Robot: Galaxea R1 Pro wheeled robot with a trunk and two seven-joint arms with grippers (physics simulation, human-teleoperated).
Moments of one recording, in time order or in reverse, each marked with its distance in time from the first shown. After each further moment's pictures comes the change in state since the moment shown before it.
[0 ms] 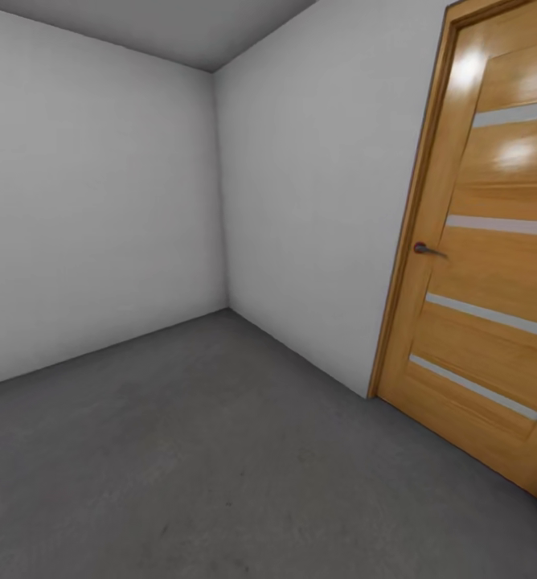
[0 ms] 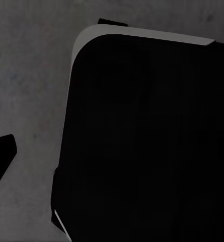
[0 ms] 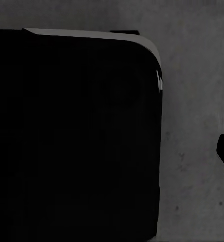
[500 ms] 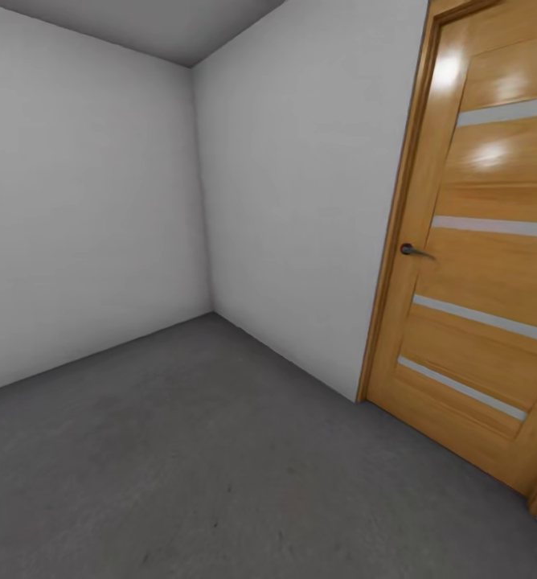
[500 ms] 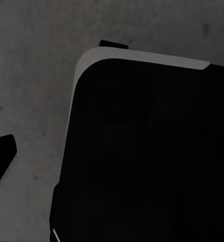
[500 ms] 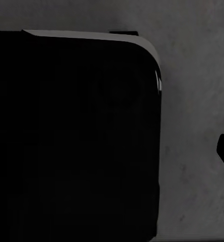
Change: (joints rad) left arm 0.000 0.000 0.002 0.001 0.009 -0.068 0.000; right arm 0.000 -0.001 -0.002 0.000 -0.003 -0.003 0.000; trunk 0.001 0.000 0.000
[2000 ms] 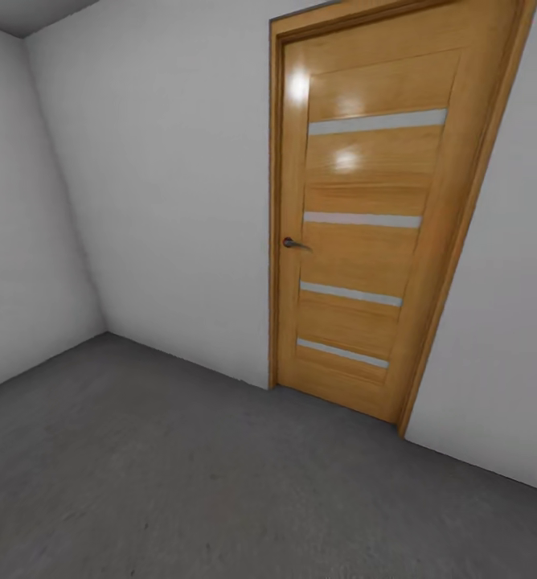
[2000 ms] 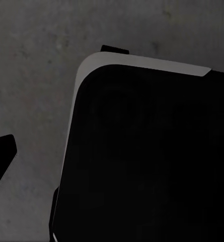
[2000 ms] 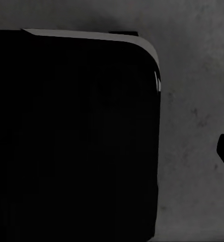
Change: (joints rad) left arm 0.000 0.003 0.006 -0.003 0.006 -0.012 -0.003; right arm 0.000 -0.001 0.003 0.000 0.006 0.000 0.000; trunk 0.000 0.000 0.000
